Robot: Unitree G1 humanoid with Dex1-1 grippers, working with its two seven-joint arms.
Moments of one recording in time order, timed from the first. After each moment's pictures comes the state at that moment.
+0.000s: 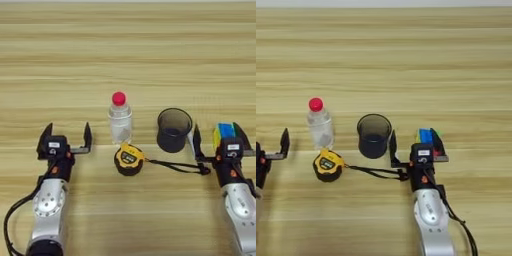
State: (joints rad) left arm -0.02 0.07 0.13 0.58 -0.05 -0.64 -0.12; right arm 0.15 -0.02 0.05 0.16 -0.07 -0.45 0.01
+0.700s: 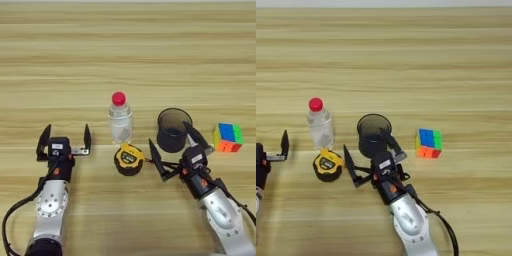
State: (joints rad) left arm -0.05 0.10 0.13 0.68 0.01 -0.71 -0.02; right arm 0.19 -0.03 0.29 0.11 -0.07 -0.51 0.23
